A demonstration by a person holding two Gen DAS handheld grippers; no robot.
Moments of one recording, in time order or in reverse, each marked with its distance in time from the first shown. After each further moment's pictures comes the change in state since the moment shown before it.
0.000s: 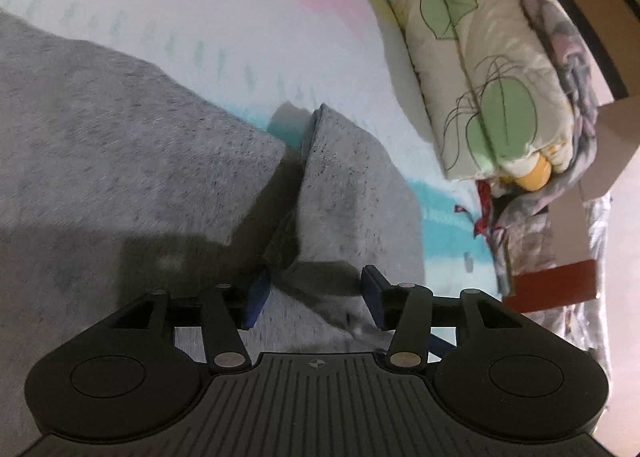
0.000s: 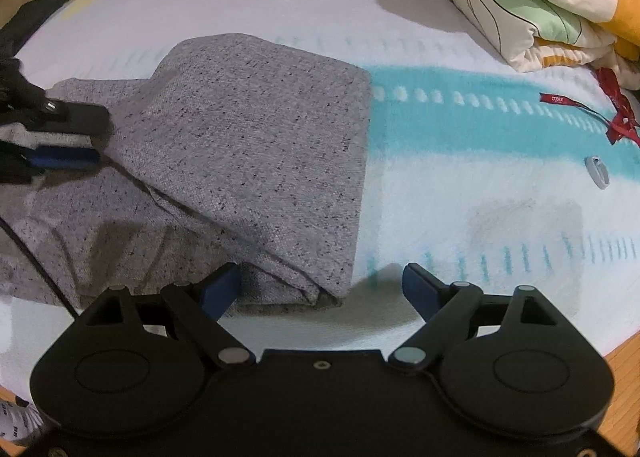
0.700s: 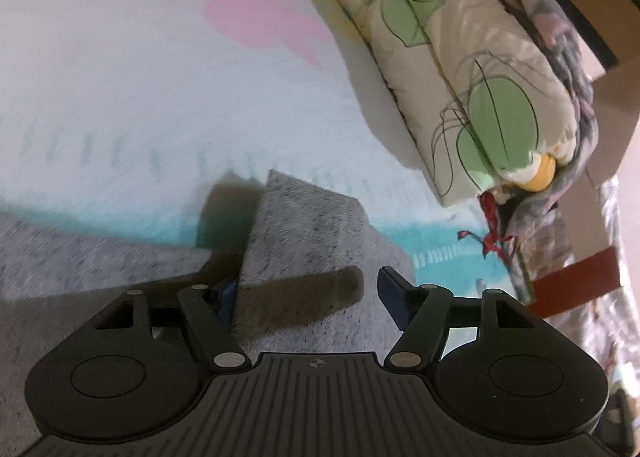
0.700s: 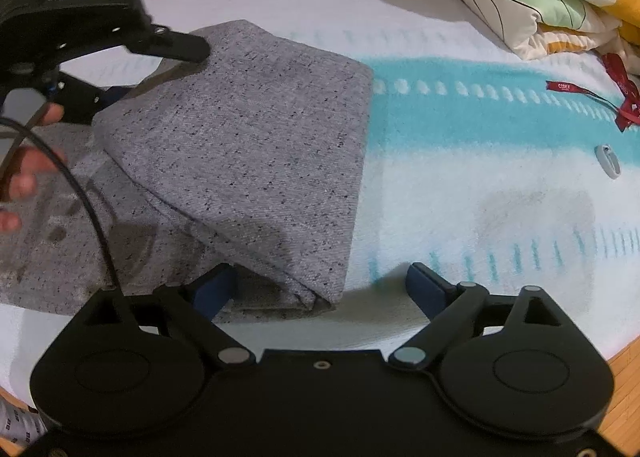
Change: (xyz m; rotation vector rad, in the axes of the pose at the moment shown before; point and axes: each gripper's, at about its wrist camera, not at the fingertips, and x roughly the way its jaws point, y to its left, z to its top) left arm 0.042 -0.038 0.041 0.176 -0.072 0.029; right arm 0.009 -0.007 0.004 0.030 0.011 0.032
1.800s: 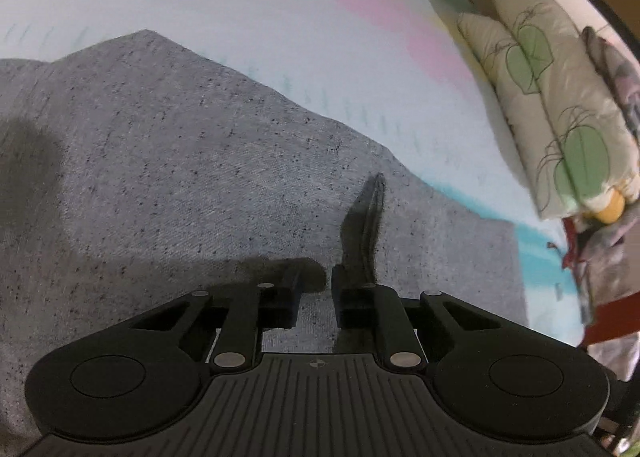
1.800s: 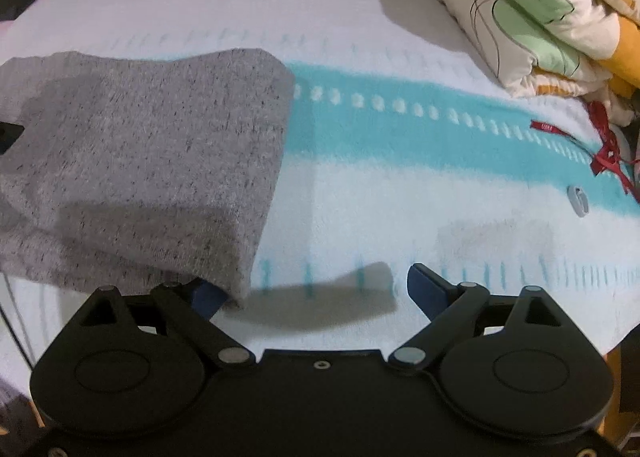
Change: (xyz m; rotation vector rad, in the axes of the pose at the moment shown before) left arm -0.128 0.096 -0.056 -0.196 -0.048 0.261; right arm -0.015 0.015 -0.013 -0.135 -0.001 -0.116
